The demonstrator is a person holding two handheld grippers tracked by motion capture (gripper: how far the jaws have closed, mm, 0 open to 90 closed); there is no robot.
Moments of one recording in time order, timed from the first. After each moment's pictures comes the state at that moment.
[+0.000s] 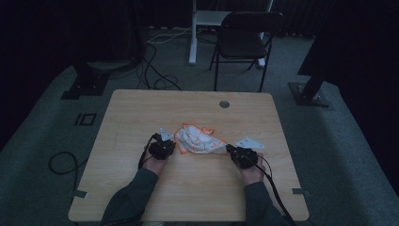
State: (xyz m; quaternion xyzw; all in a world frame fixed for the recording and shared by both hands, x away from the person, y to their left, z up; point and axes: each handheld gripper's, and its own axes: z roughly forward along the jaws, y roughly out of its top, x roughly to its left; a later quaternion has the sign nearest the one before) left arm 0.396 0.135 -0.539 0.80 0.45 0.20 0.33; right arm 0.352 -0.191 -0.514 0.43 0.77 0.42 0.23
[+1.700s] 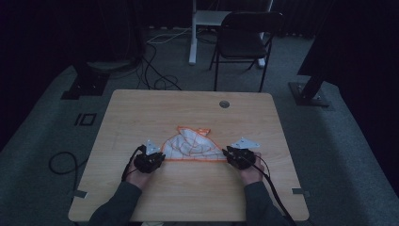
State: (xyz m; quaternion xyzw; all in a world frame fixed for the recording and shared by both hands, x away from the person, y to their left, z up) left arm 0.347 0.176 -0.538 0.82 0.42 0.19 0.34; right arm 0.355 -0.183 -0.522 0.41 0.80 0.39 0.21
